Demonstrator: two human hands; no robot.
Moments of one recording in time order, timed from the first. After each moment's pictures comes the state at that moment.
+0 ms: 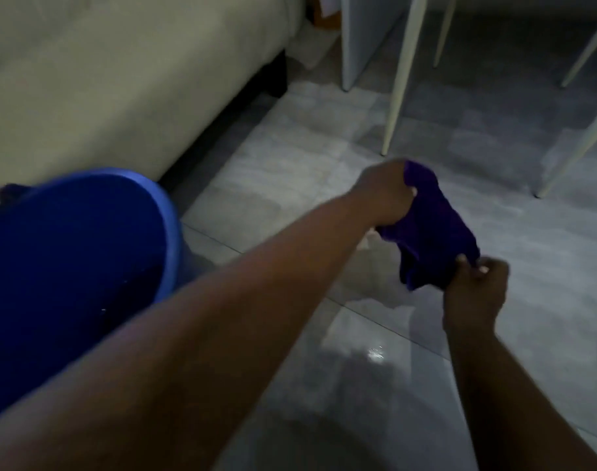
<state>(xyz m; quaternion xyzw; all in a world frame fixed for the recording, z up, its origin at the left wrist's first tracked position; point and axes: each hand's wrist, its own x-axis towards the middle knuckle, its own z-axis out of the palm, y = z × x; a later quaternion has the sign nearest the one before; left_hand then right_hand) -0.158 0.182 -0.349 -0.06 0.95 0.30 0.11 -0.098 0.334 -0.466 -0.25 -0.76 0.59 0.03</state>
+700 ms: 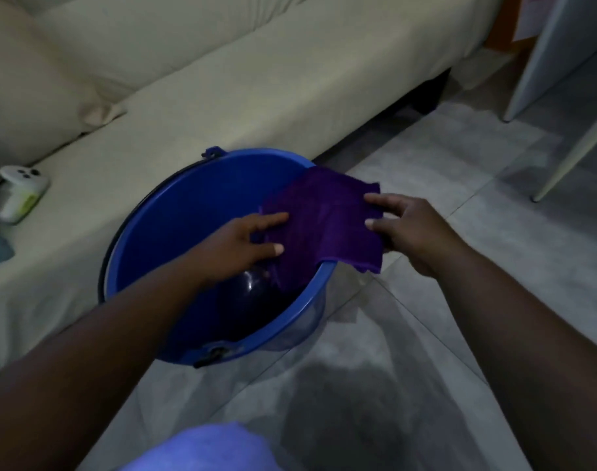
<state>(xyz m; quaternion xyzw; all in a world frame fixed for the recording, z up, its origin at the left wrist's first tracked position) 0.108 -0.067 -0.294 -0.32 0.82 0.46 0.05 -0.092 0.101 -0.346 0.20 -0.68 0.59 -0.40</state>
